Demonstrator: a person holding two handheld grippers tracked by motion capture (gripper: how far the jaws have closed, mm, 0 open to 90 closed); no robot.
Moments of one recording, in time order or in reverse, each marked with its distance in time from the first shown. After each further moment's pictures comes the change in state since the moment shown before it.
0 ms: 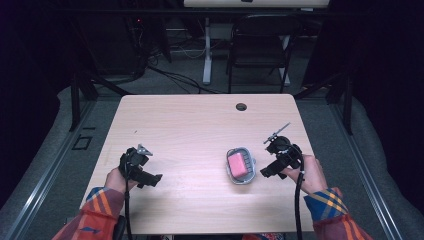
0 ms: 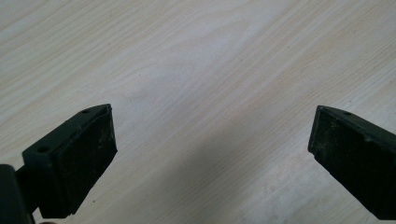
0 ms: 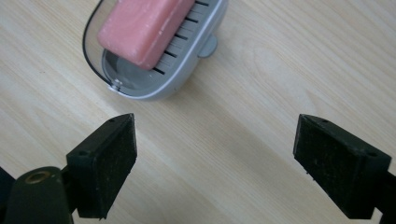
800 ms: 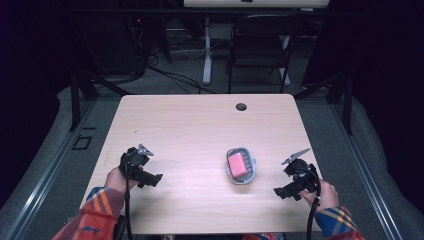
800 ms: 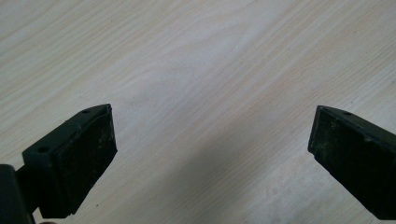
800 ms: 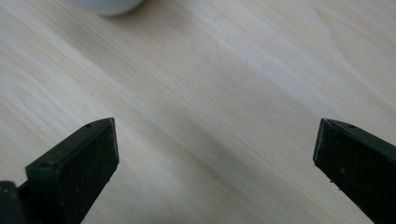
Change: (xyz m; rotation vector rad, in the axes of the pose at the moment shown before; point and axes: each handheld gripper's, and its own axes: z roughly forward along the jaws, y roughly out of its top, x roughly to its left) left arm -0.001 0.002 0.000 -0.015 0.010 0.019; right arm -0.013 -0.077 0.031 -0.042 0.001 0.056
